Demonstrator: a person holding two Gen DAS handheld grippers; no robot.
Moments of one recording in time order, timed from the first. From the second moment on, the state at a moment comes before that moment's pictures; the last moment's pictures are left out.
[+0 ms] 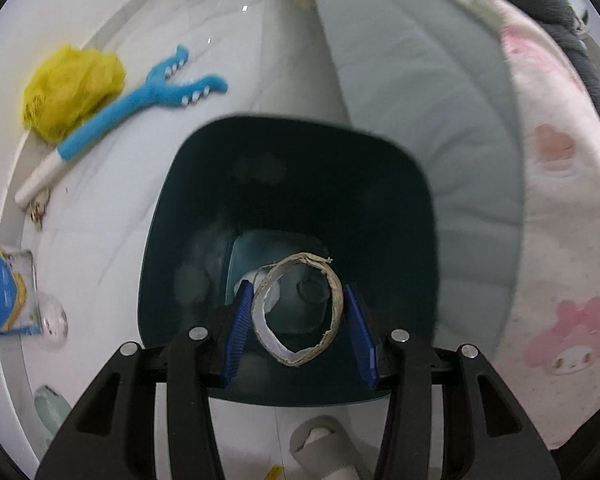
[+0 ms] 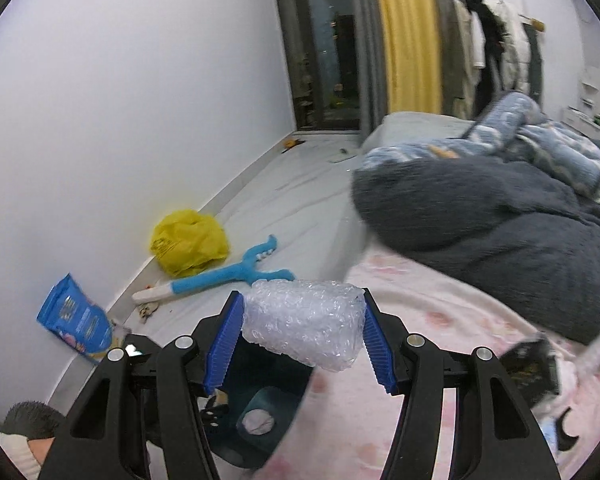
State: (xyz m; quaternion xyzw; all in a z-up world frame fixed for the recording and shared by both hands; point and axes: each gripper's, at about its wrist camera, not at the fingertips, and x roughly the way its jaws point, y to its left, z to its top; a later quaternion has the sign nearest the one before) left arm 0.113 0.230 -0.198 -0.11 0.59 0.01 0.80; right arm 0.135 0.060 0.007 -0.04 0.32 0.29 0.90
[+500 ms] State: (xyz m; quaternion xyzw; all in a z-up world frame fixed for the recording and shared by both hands) left arm 0.100 0.264 -0.214 -0.15 0.61 0.02 0.78; right arm 0.135 0.128 -0.030 -0.07 0.37 0.34 0.86
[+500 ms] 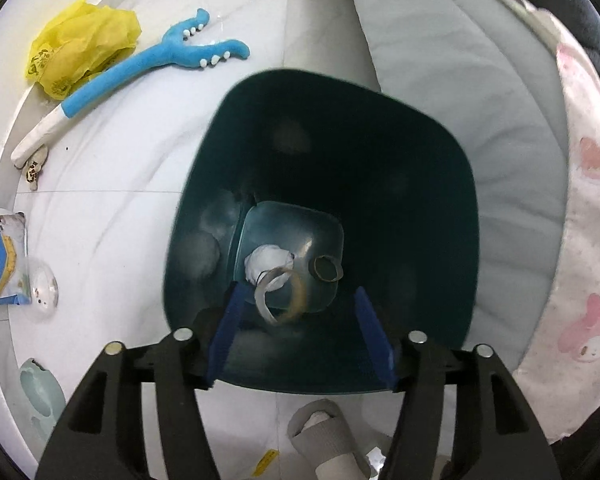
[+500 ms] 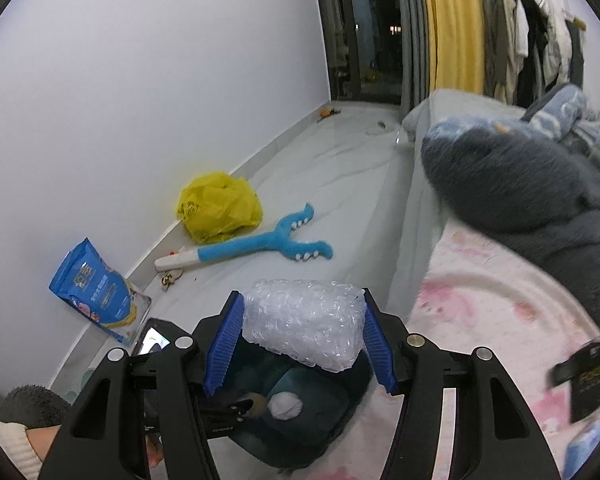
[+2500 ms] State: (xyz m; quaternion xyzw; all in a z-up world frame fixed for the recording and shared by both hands) left arm 0.036 0.271 0.016 -0.16 0.29 -0.03 0.94; right arm 0.118 0.178 -0.119 -0.13 0.48 0.35 0.79
